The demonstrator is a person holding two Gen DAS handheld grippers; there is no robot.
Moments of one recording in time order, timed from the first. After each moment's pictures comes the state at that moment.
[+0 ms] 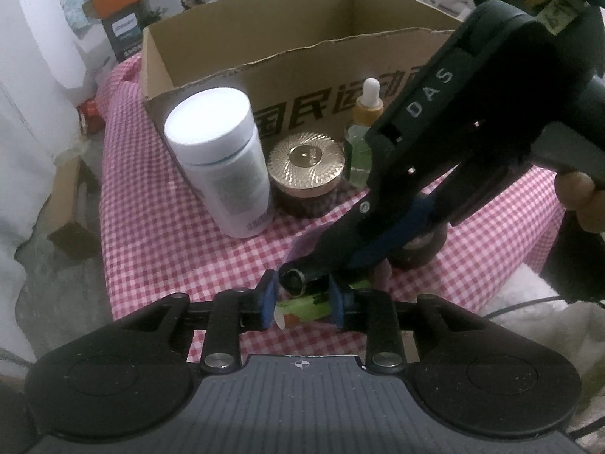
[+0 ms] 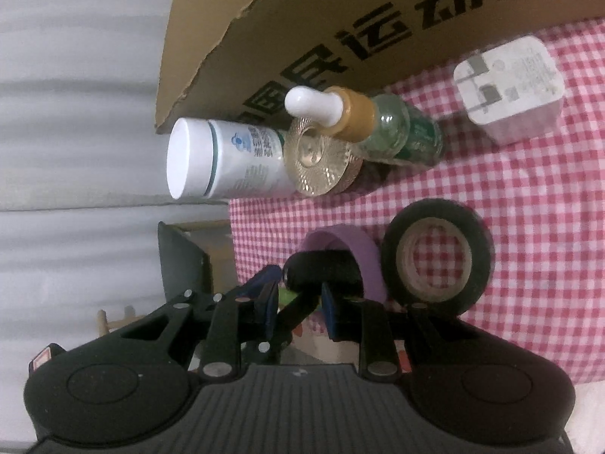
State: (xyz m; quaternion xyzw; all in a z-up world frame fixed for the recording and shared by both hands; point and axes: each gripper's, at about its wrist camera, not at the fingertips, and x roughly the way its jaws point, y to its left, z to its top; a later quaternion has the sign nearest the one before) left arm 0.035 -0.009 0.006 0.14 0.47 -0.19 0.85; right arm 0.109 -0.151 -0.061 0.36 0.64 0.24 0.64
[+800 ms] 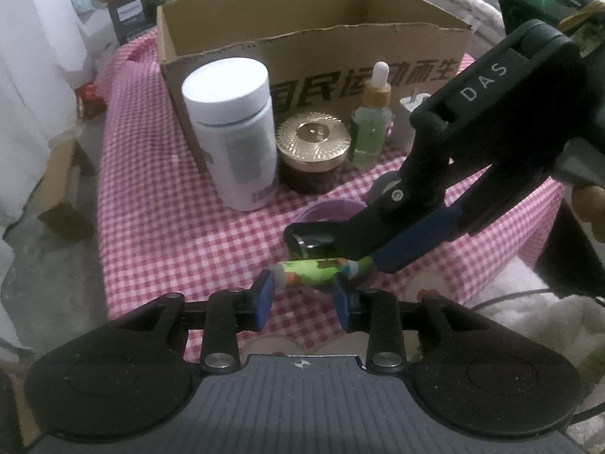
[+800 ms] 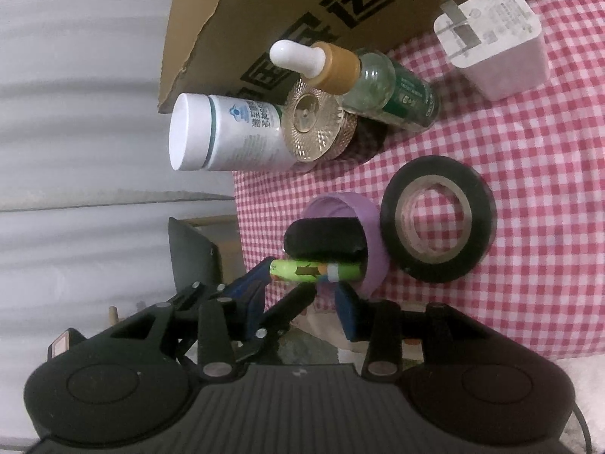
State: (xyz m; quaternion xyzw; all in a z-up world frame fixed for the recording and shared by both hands) left arm 0.031 0.005 -0.001 0.11 0.48 -0.20 0.85; right arm 0.093 -0.154 -0.068 0.38 0.64 0.25 0.62
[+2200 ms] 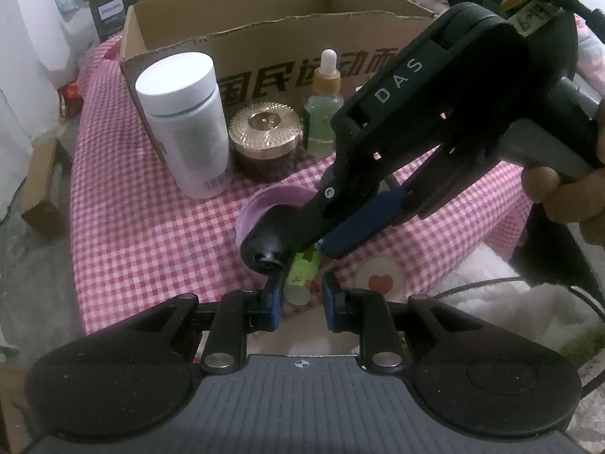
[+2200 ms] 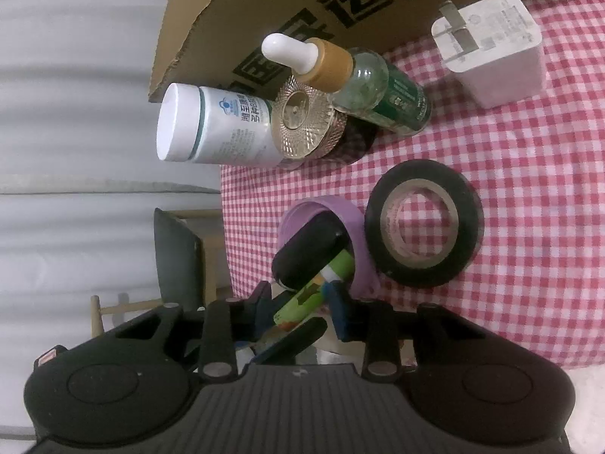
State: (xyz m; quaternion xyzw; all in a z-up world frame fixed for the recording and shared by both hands) left arm 0.010 -0.004 -0.001 0.10 0.48 -0.22 0.84; right arm 0.084 -0.171 -0.051 0.34 0.64 0.25 0.64
